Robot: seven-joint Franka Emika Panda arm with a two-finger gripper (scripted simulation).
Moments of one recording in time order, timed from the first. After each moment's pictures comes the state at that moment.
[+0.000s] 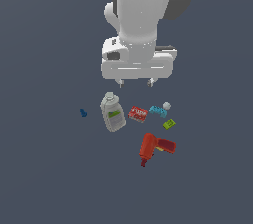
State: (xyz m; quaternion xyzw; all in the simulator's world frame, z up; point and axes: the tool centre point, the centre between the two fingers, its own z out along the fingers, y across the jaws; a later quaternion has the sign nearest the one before) arm 0.004 0.031 0.304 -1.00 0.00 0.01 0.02
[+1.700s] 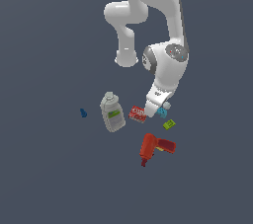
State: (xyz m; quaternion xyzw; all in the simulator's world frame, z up) arm -0.043 0.146 0.108 -0.90 -0.45 0.00 -0.01
